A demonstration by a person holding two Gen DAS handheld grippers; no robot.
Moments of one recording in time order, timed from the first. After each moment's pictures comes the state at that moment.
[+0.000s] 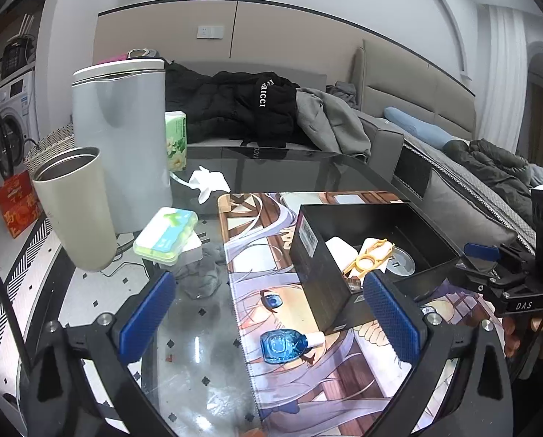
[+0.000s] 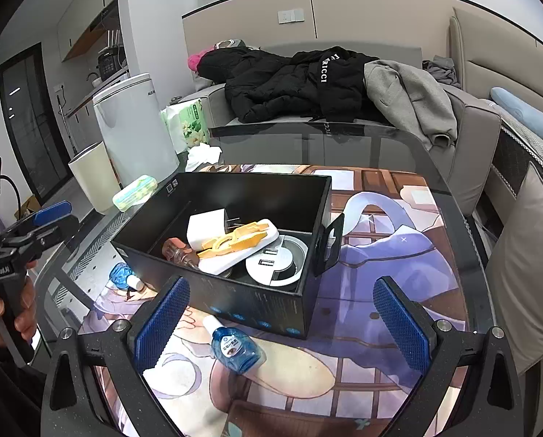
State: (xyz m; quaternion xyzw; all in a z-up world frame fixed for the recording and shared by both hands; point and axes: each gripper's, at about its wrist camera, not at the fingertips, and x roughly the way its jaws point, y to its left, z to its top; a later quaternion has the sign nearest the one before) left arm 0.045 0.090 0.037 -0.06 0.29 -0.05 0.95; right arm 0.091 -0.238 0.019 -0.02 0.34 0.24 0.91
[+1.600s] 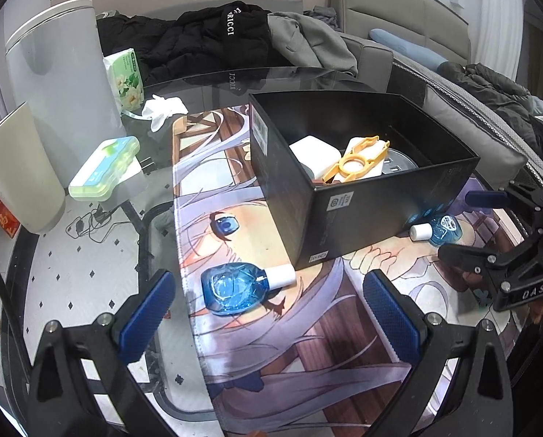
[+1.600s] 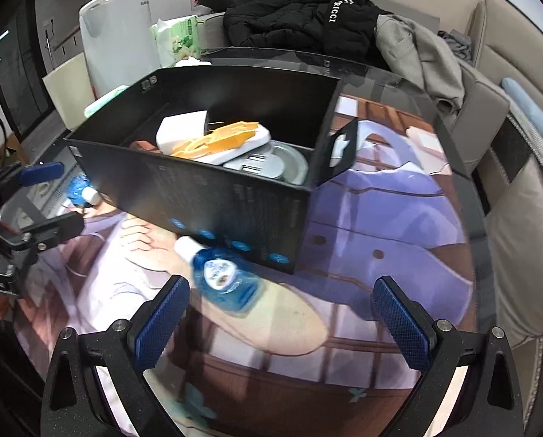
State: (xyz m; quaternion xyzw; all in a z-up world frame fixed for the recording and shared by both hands) left arm 0.067 0.037 -0.018 0.01 0.41 -0.07 0.91; right arm 0.095 -0.225 -0.035 -0.12 0.45 0.22 0.86
